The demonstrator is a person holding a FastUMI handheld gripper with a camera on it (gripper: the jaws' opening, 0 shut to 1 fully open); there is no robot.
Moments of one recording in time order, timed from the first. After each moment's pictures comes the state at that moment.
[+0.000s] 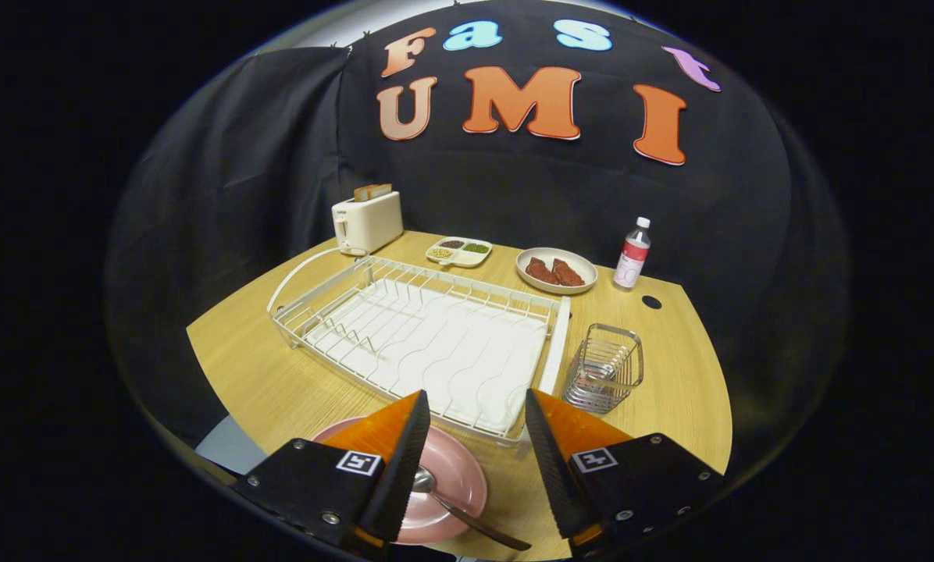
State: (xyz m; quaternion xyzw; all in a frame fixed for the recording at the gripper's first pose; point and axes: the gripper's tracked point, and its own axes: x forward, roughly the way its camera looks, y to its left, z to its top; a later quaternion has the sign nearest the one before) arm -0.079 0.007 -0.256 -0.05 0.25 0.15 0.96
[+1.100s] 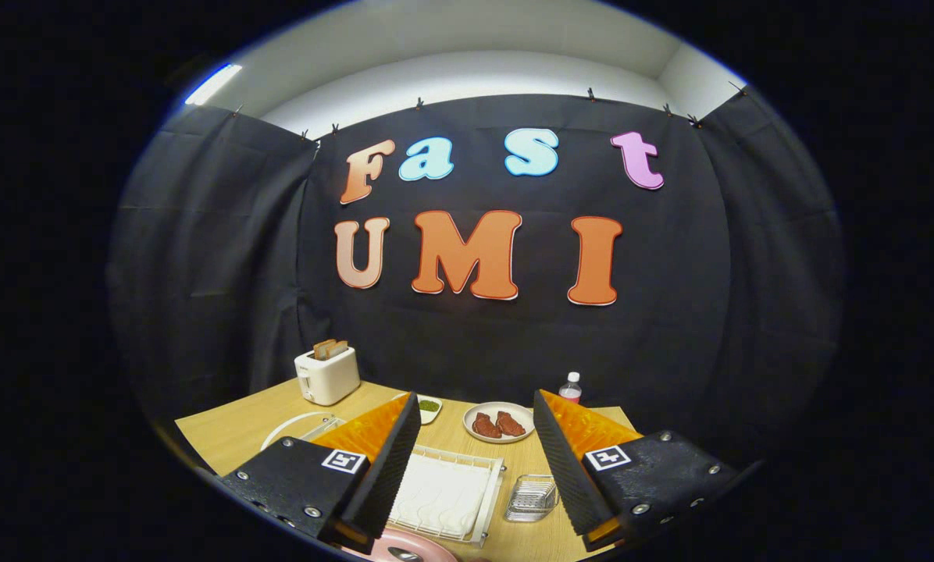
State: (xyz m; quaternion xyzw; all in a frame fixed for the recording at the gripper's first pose) arm -0.046 -0.025 -0.035 -0.01 0.00 0.07 1.00
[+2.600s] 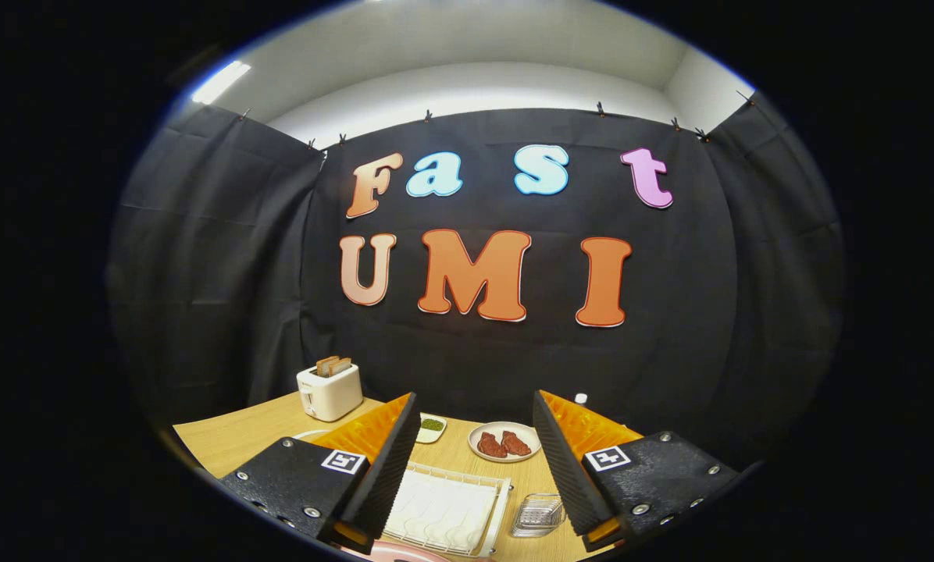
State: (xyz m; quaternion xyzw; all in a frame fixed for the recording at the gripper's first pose) arm -0.033 -0.005 -0.015 -0.02 -0.02 0.08 1.00
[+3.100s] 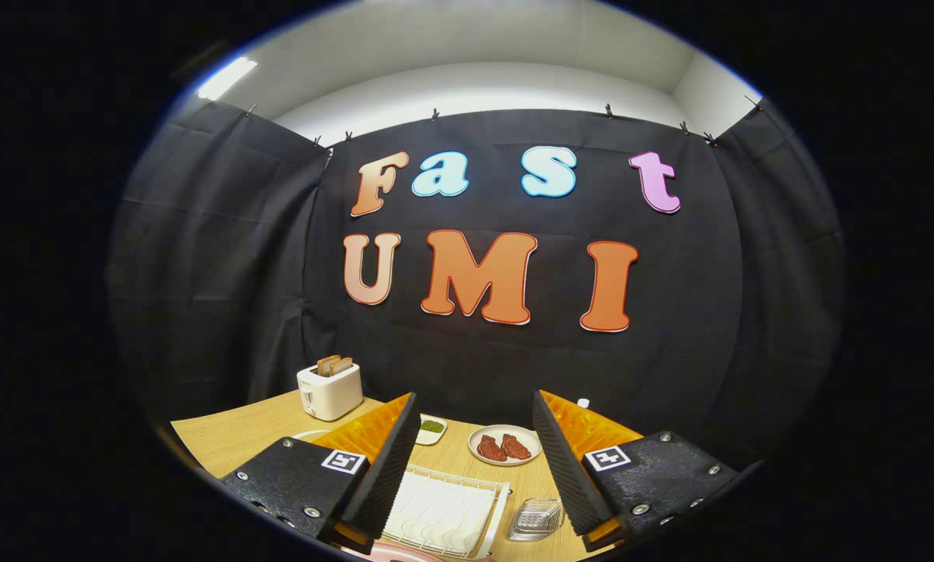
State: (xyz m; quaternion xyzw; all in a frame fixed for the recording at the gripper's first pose) arm -0.025 0.002 -0.008 -0.03 -0.02 0.08 1.00
